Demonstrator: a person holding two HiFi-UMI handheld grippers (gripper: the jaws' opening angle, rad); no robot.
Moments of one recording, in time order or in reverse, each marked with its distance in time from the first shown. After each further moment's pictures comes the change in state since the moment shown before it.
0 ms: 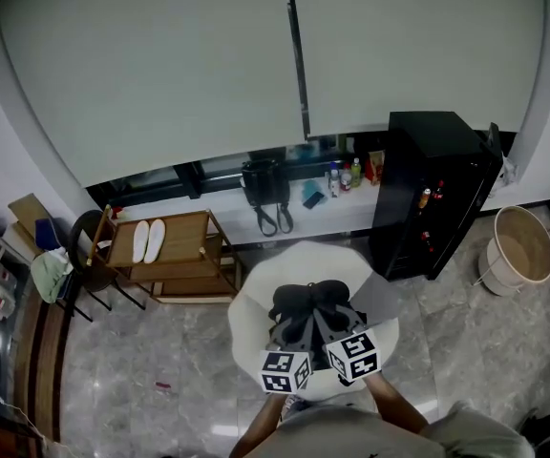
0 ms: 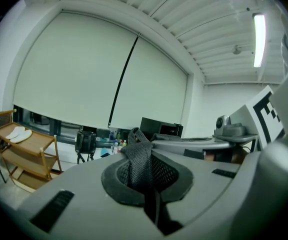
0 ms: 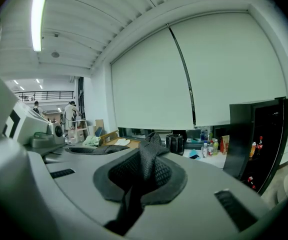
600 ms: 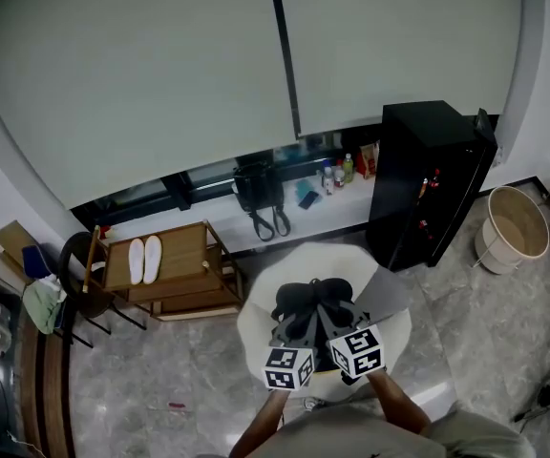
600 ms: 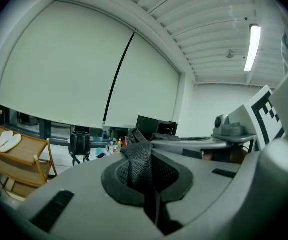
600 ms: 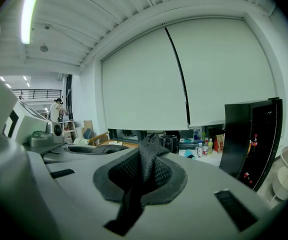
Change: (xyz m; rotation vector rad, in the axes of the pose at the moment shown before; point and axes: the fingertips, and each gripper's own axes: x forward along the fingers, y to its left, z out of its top) left arm 0.001 0.077 0.014 0.035 0.037 -0.130; right arm 0.072 0.027 0.010 0.024 -0.006 -0.129
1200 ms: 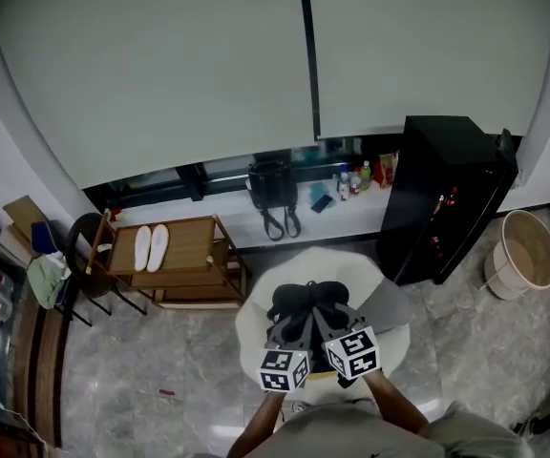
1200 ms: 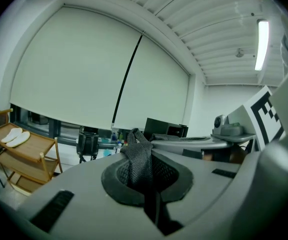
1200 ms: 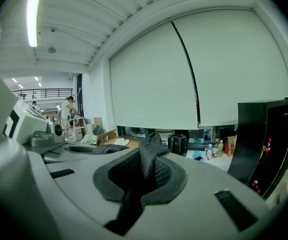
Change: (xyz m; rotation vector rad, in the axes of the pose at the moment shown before) left arm 0.025 0.012 0.002 -0.041 -0.030 0.113; right arm 0.023 -0.019 0.000 -0.036 0.029 0.126
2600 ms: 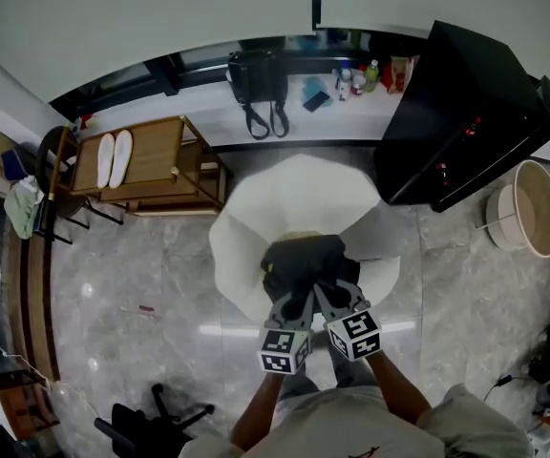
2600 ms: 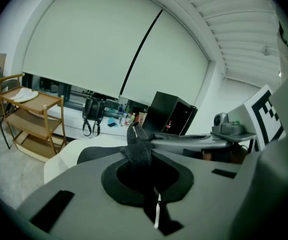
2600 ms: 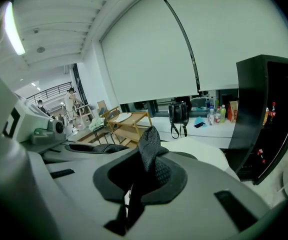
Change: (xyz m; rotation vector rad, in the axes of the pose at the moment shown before) left arm 0.055 -0.029 -0.136 -0.187 0.244 0.084; right arm -0.008 -0.058 -0.138 0.118 0.275 0.102
